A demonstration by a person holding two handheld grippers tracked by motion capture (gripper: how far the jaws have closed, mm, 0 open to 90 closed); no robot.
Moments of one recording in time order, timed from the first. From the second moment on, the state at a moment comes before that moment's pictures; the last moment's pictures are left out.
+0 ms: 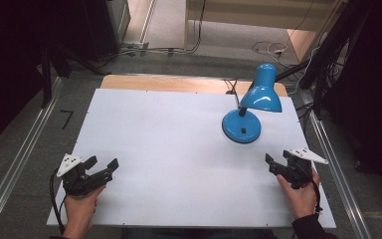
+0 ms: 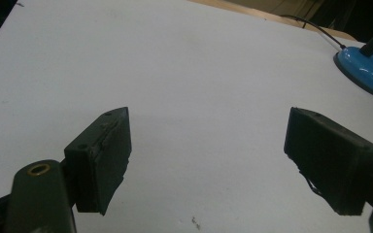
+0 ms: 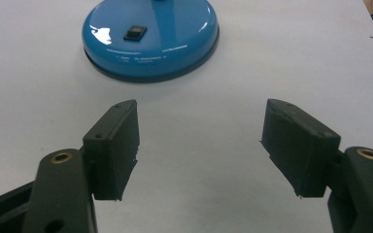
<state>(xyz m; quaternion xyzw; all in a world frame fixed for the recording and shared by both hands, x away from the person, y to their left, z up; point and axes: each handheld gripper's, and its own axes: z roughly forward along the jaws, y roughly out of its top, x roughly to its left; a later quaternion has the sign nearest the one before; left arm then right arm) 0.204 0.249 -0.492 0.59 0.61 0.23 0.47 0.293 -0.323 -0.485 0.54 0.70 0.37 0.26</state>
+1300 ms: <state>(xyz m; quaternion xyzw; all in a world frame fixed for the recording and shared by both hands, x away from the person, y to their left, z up) 0.204 0.250 -0.493 0.59 0.61 0.23 0.48 0.335 -0.290 -0.487 0.52 0.71 0.40 0.26</state>
